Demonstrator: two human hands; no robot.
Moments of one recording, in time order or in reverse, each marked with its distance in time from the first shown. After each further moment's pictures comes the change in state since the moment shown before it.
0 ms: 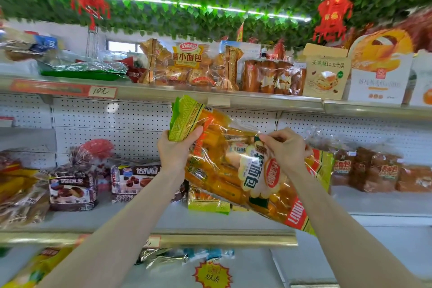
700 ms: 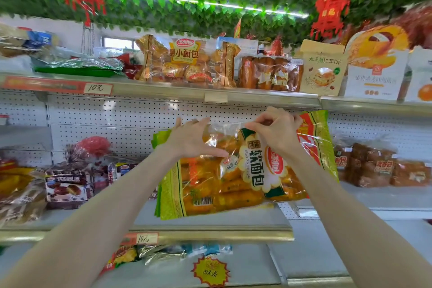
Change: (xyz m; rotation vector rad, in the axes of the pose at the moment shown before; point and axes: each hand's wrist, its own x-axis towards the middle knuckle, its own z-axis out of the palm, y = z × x) left_hand 0.015 0.029 0.017 1.528 -0.605 0.451; right_hand 0.012 -0.035 -0.003 -0.249 -0.065 -0.349
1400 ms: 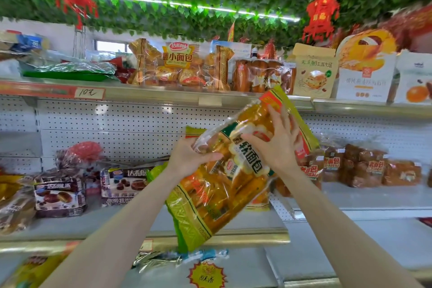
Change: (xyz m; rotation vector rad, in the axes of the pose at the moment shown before) left_hand -0.018 0.008 0.037 -0.913 0.156 -0.153; right_hand -0.026 0.006 0.000 -0.068 -0.024 0.211
